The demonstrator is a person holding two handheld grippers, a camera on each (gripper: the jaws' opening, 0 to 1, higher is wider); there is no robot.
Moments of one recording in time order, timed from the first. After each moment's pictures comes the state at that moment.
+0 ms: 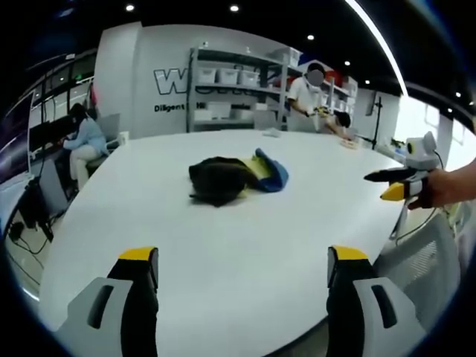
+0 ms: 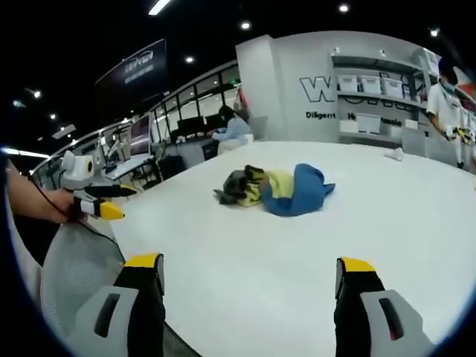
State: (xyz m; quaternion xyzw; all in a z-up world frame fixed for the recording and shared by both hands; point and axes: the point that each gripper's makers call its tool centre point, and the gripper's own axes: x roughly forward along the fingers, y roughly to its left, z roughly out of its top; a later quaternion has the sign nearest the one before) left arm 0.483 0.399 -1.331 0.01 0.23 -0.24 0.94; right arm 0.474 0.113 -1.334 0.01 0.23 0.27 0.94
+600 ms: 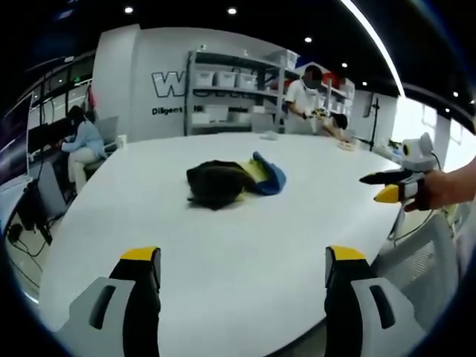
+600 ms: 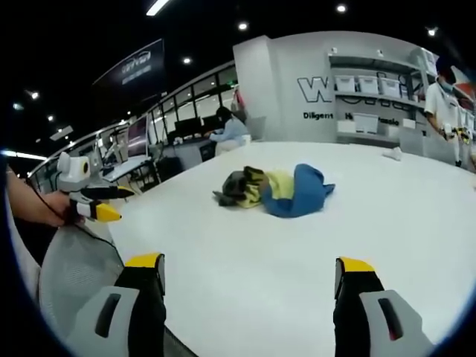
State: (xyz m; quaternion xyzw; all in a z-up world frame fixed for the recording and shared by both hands) left arm 0.483 0.396 -1.326 0.01 0.22 -0.25 0.94; right arm 0.478 0.123 -1.333 0.01 0.23 0.26 0.94
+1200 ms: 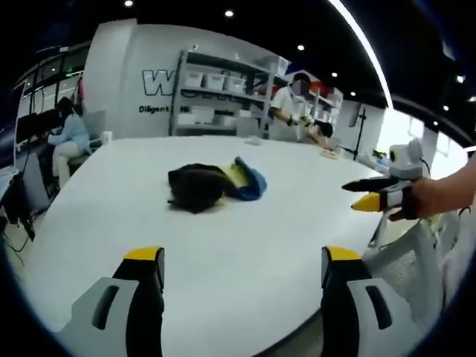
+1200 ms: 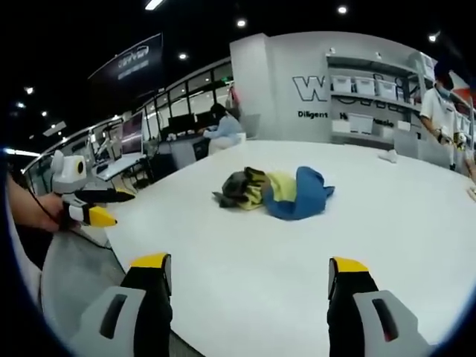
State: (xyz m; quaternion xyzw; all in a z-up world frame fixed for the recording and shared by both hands) left arm 0.475 0.378 -1.317 -0.03 0.21 -0.30 0.93; right arm 0.475 0.143 -1.321 0.00 0.24 0.23 0.94
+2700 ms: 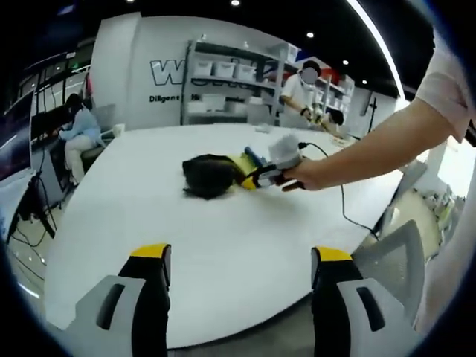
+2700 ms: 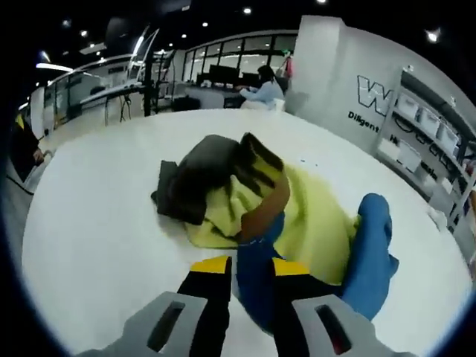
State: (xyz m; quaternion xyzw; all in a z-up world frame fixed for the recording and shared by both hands) left arm 0.446 0.396 -1.306 0.00 0.26 -0.26 0.93; right arm 0.699 0.211 -1.433 -0.24 0.28 0.32 0.87
